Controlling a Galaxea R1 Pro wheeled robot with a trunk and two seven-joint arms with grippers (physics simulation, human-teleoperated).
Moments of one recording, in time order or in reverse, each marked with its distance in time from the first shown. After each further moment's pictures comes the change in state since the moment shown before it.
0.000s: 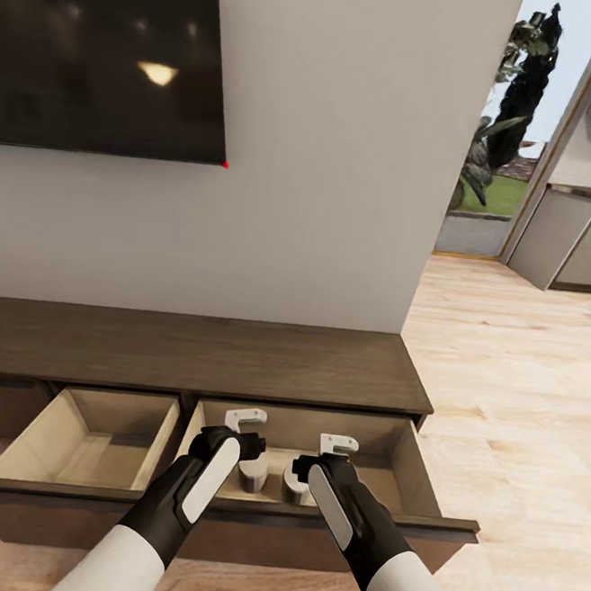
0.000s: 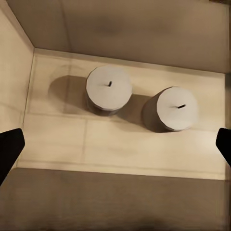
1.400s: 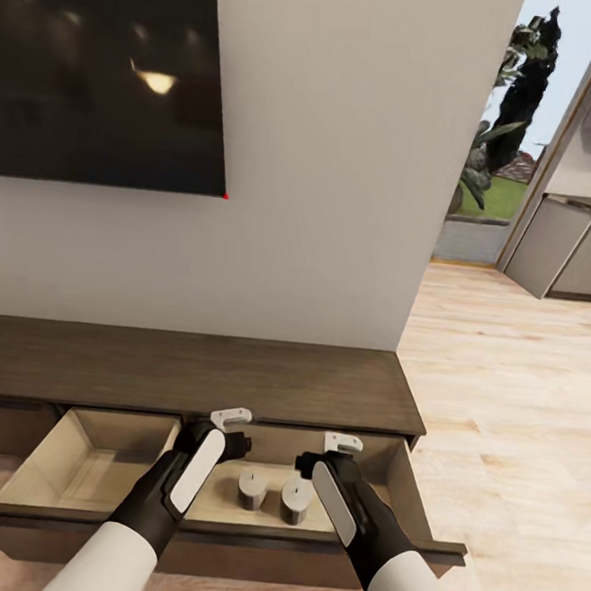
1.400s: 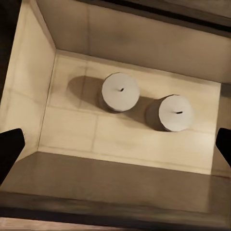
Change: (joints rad) left arm -0.002 0.009 0.117 0.000 -0.011 0.072 -0.002; right arm 0.001 0.000 -0.040 -0.010 -0.010 -0.008 -0.006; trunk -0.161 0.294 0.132
